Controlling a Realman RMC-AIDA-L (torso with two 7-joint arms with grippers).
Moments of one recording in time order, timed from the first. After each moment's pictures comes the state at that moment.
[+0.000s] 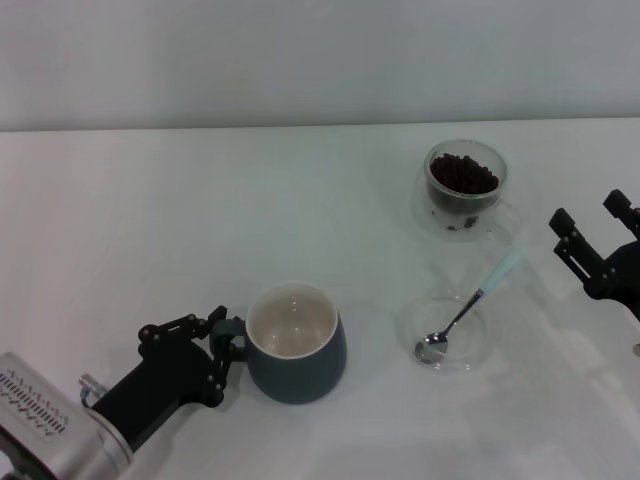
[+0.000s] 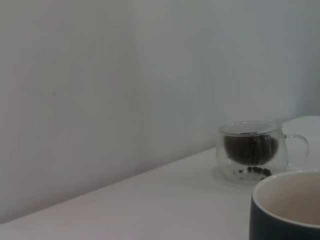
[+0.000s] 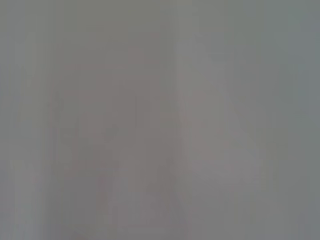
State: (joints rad) left arm -0.36 -2.09 2.84 0.27 -0.78 1.10 -0.09; right arm 0.37 2.03 -0.95 0.21 -0.72 -1.54 0.29
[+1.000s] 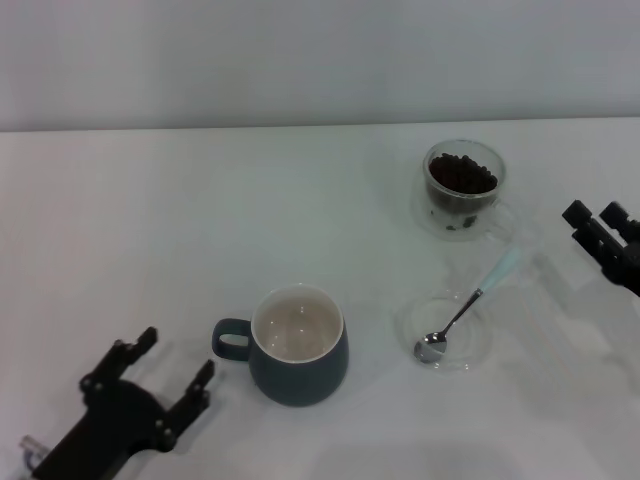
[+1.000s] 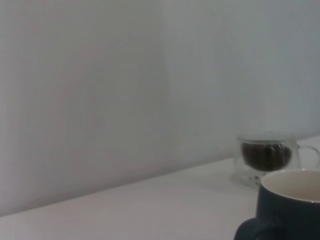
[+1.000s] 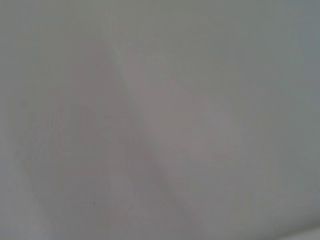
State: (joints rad) left arm -0.20 -2.08 2.83 0.25 -0.78 1.26 -0.08; right arm 0.35 2.01 -1.00 0.12 -0.72 -1.44 0.84
